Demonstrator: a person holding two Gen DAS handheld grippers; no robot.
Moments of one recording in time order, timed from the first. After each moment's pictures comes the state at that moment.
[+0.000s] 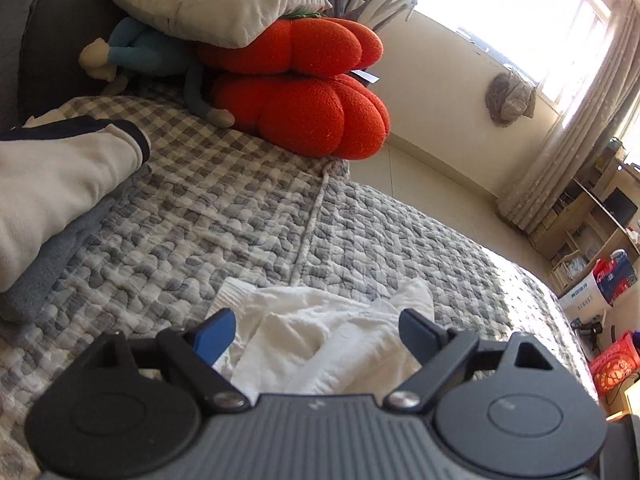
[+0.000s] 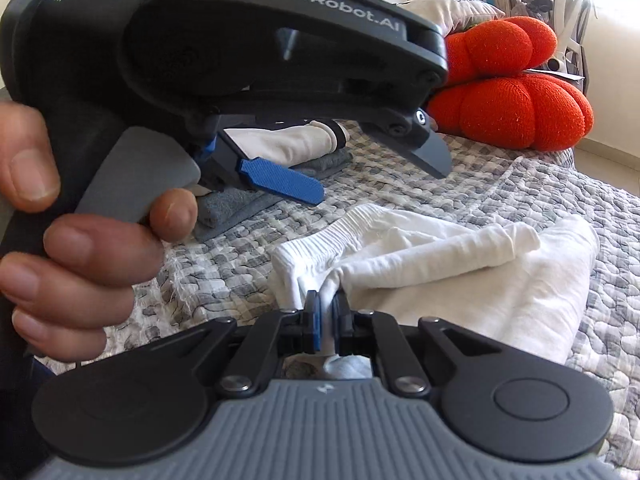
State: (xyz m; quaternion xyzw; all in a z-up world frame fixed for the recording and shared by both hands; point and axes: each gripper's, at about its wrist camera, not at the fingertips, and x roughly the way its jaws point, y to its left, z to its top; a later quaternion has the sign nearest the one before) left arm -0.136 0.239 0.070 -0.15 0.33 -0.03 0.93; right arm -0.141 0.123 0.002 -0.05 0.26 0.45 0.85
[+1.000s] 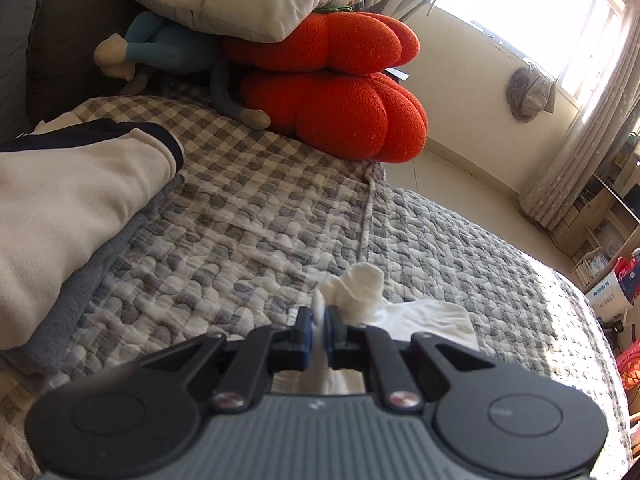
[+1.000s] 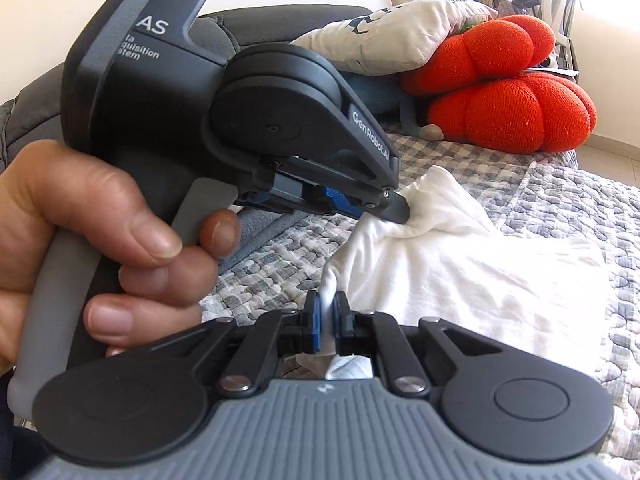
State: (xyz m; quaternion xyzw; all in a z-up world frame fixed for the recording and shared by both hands) left arm -0.105 0.293 0.046 -0.18 0.35 0.02 0.92; right arm -0.128 0.169 0.013 -0.01 0.27 0.43 0.86
